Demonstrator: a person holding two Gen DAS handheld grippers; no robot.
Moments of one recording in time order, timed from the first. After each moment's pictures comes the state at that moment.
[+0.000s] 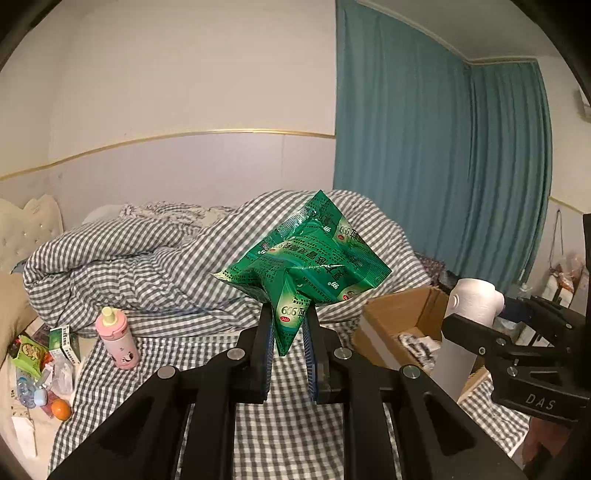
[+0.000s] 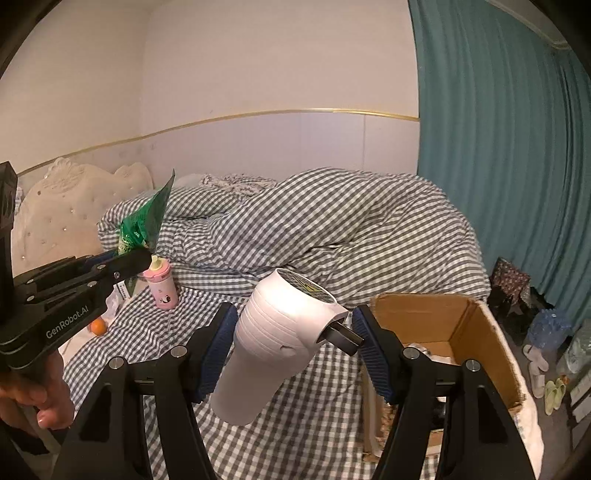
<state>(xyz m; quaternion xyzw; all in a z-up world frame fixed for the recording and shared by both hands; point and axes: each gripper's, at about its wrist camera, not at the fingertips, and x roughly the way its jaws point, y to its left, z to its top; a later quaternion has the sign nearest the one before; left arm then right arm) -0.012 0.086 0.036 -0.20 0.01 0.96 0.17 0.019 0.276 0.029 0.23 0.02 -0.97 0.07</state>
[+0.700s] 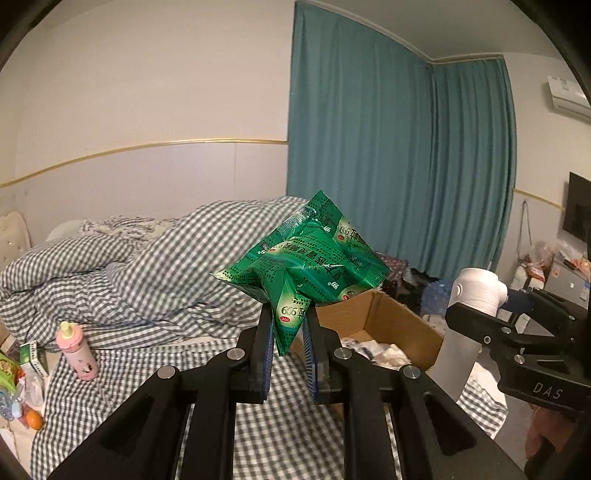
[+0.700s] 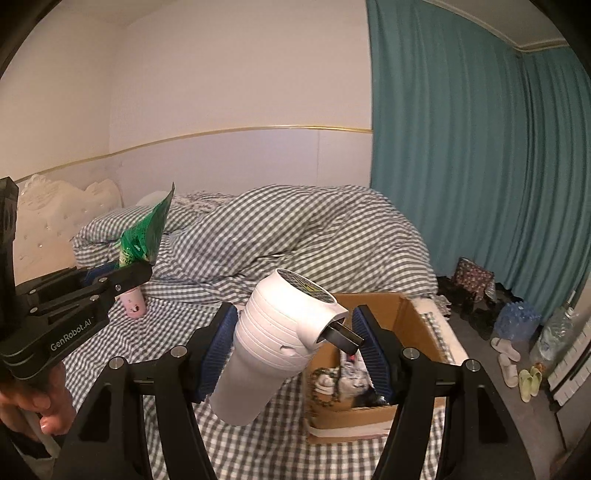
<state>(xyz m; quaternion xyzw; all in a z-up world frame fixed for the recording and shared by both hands) 0.026 0.163 0.051 -0.19 0.02 0.95 0.24 0.085 0.335 0.057 0.21 0.01 -0.98 -0.01</state>
